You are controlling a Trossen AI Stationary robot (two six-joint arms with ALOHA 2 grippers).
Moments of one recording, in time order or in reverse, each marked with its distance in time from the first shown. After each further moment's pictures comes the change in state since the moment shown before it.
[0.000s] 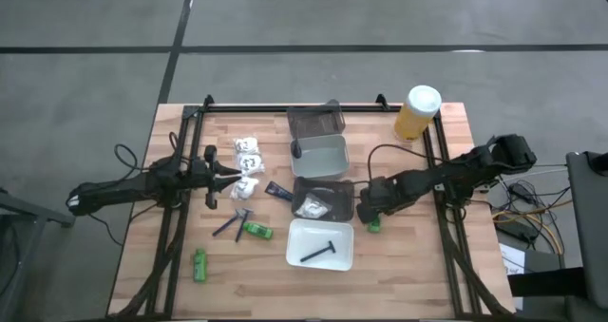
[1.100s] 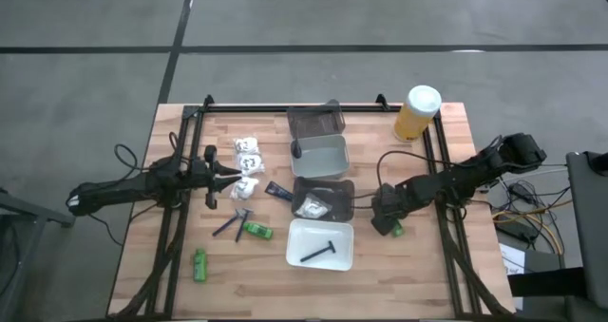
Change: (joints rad) left arm 0.000 0.000 0.000 0.001 0.000 0.000; right arm 0.070 -0.097 -0.114 -0.014 -0.007 -0.289
